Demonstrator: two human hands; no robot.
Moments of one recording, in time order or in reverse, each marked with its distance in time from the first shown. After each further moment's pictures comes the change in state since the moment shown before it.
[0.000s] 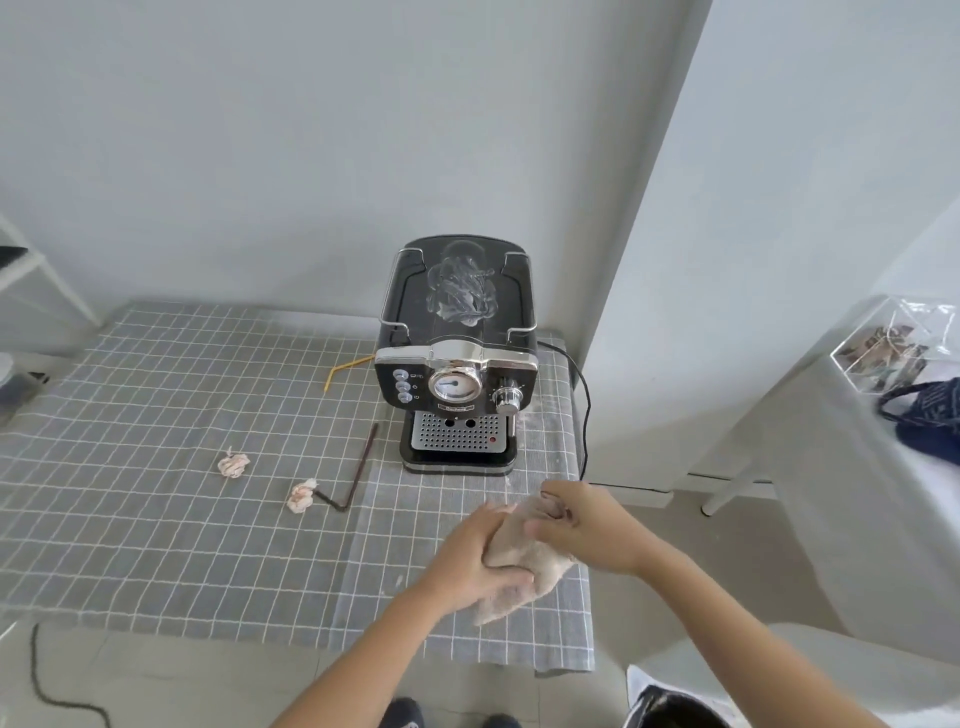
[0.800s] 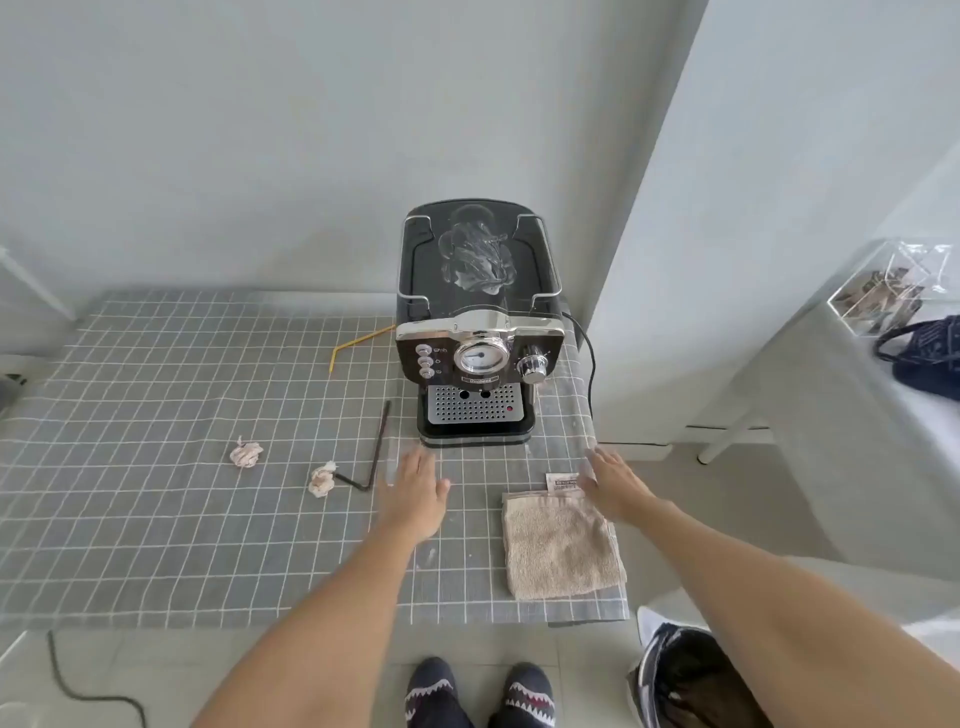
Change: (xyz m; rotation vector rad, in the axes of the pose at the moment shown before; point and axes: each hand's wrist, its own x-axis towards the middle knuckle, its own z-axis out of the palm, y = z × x) left_hand 0.017 -0.090 -0.067 0.541 0.119 -0.338; right_hand 0.077 0.130 0.065 -0.321 0.054 0.363
